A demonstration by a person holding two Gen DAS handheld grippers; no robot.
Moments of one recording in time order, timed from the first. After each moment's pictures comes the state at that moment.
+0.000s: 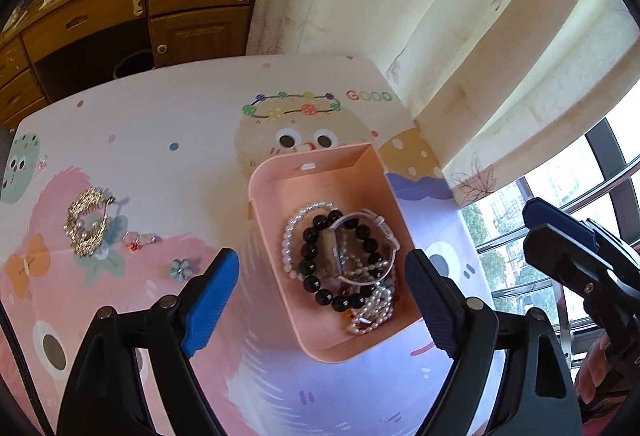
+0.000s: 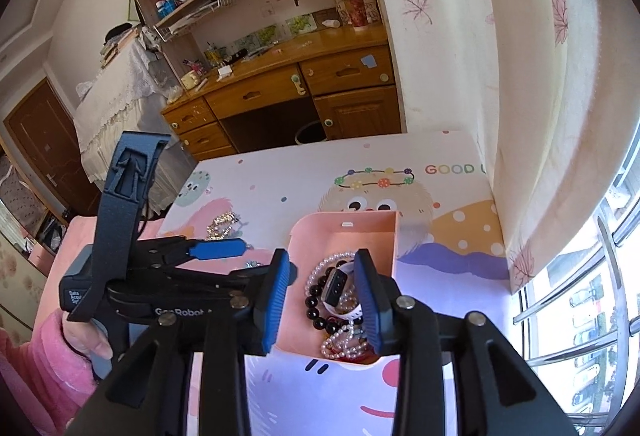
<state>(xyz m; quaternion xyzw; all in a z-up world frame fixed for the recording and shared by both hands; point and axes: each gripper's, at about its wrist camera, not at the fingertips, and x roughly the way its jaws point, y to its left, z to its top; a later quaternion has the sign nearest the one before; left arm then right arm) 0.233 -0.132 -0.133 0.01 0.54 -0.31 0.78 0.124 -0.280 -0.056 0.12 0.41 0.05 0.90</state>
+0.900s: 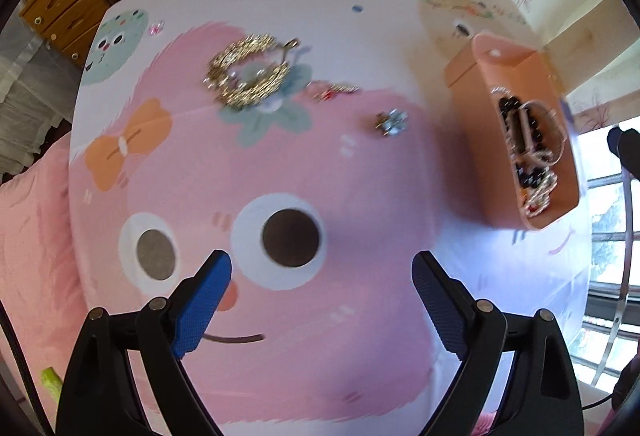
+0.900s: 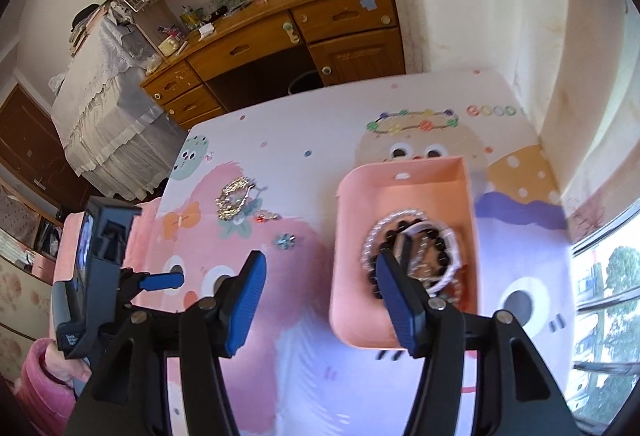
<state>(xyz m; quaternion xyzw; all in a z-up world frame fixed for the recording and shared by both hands) 0.242 0.005 -0.194 0.09 0.67 -0.17 0.72 0.171 -0.204 -0.091 0.16 0.50 0.03 0.85</state>
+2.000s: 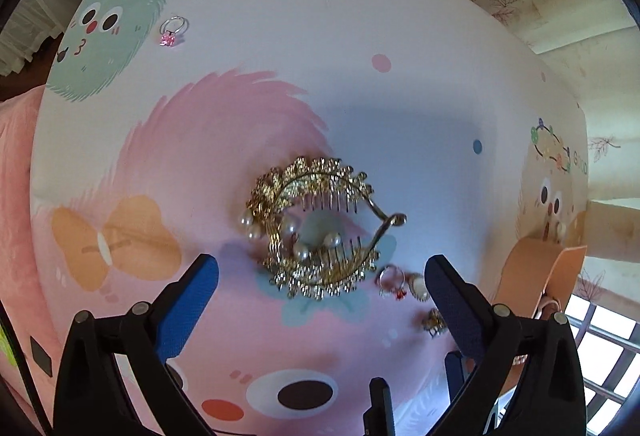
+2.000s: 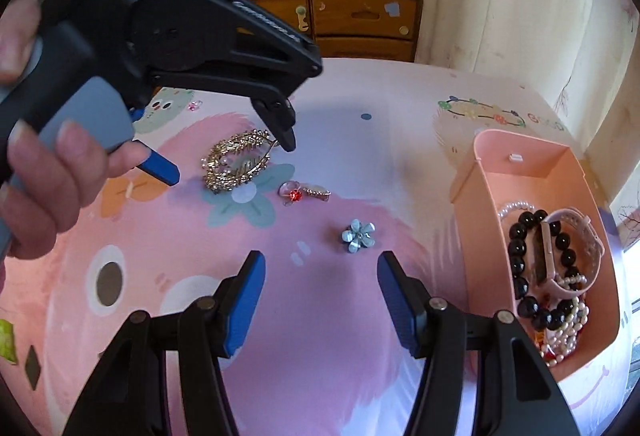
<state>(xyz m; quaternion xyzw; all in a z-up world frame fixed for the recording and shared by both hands) 0.401 0.039 -0.247 -0.07 0.72 -0.10 0.68 0.203 -0.072 -0.202 0.03 0.46 -0.05 0.89</state>
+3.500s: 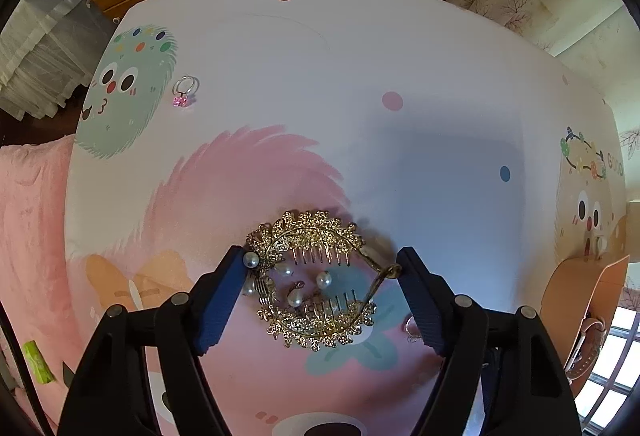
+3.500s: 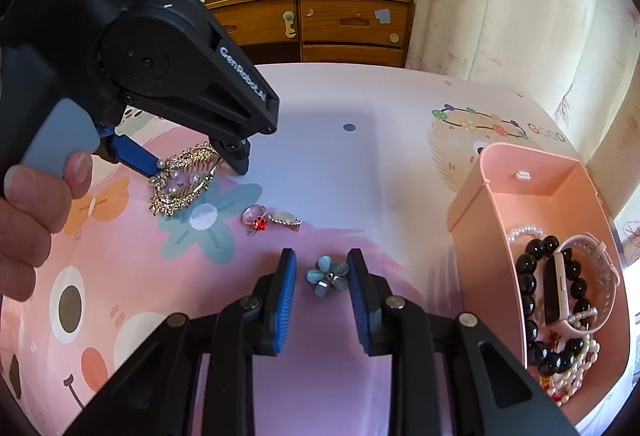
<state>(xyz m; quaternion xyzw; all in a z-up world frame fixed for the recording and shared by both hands) 0.404 -0.013 -0.236 0.01 0.67 -0.06 0.74 0.229 -0.085 -0.220 0.02 0.44 -0.05 0.89</state>
